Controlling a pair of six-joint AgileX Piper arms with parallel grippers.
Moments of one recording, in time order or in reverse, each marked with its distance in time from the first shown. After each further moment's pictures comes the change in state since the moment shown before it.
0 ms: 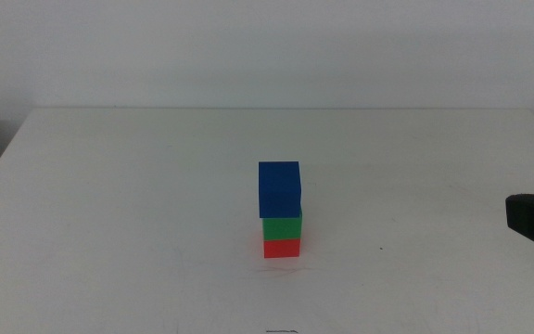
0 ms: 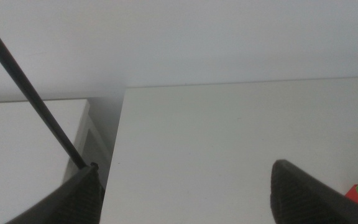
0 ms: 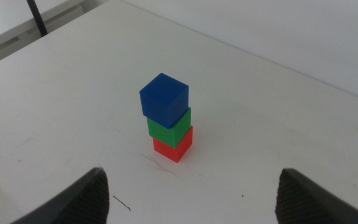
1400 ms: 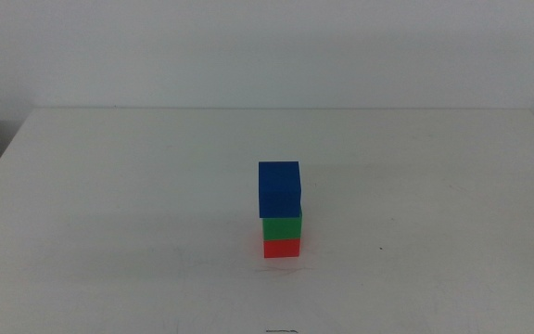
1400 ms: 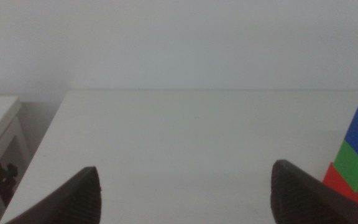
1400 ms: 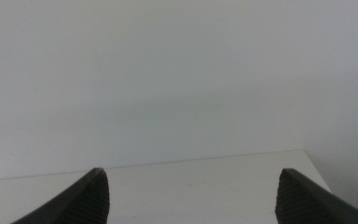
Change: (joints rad) left arm 0.001 -0.755 1.107 -0.174 -0.661 0.001; right arm -0.695 -0.241 0.517 0.129 -0.690 0.000
